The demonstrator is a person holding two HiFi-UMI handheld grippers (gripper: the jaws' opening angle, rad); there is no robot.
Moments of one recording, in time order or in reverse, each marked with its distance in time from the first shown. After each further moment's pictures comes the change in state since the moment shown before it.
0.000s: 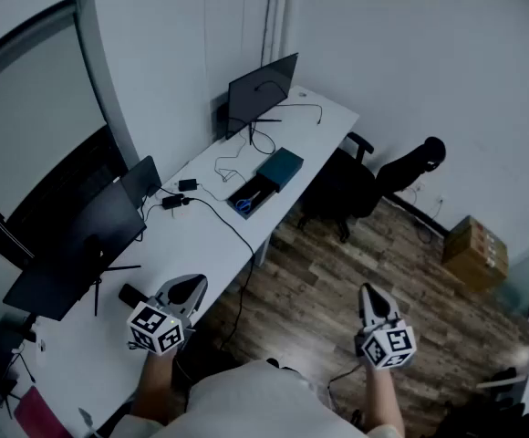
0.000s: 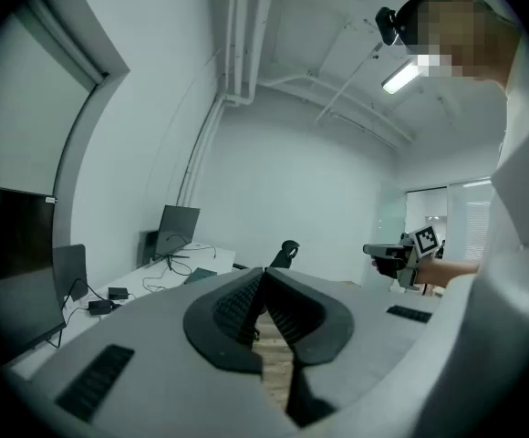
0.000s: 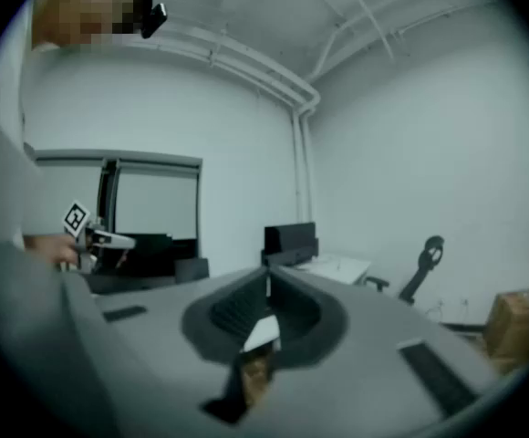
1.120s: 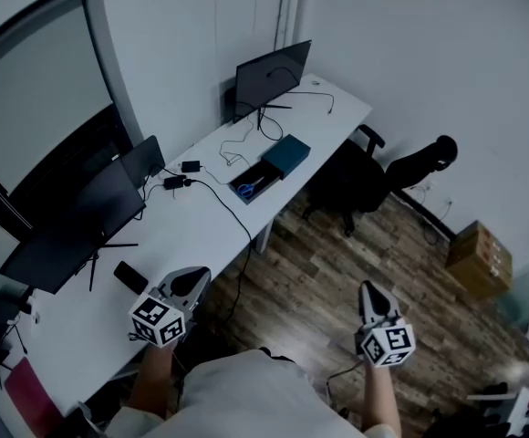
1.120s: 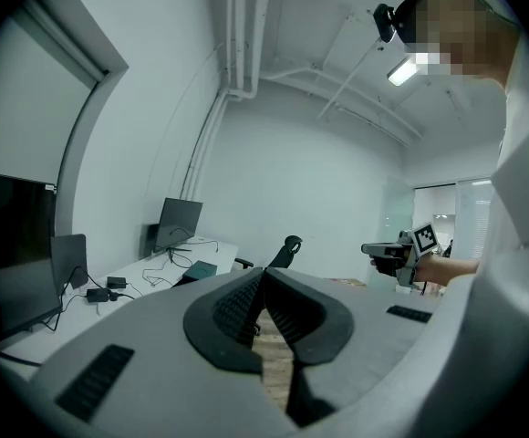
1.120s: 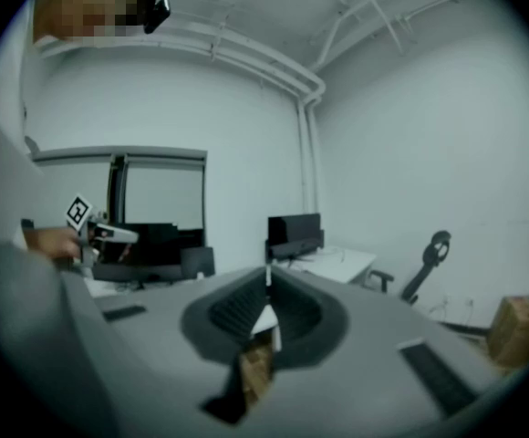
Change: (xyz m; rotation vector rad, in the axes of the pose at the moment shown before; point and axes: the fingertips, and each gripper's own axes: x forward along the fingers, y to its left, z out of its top) left arm 0.020 -0.036 -0.019 -0.016 0.026 0.049; right arm -0.003 -0.036 -0.016 -0.013 0.049 0.065
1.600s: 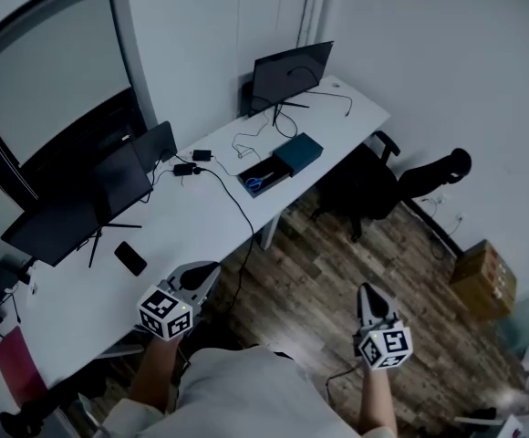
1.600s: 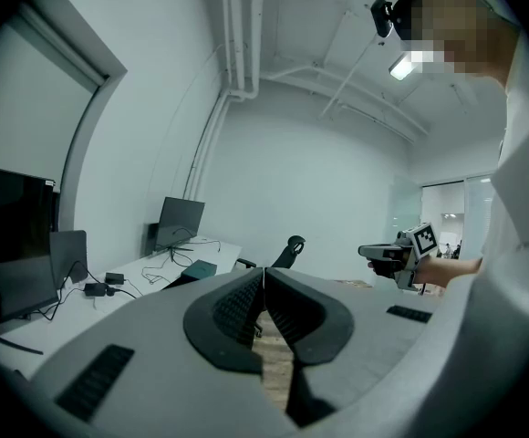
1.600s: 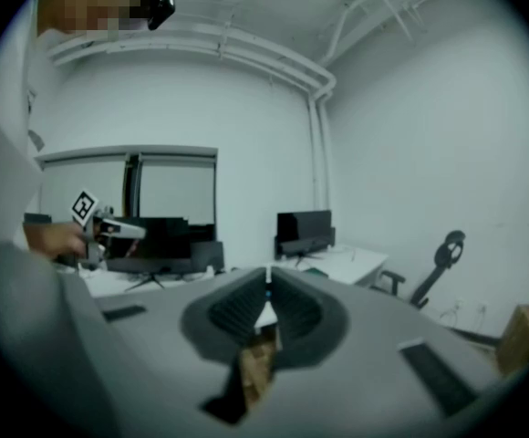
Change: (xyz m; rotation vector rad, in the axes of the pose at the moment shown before) left arm 0.019 -0.039 -0.012 -0.002 -0.010 0.044; right arm 0.001 -0.020 -0.012 -0.039 0.028 0.091
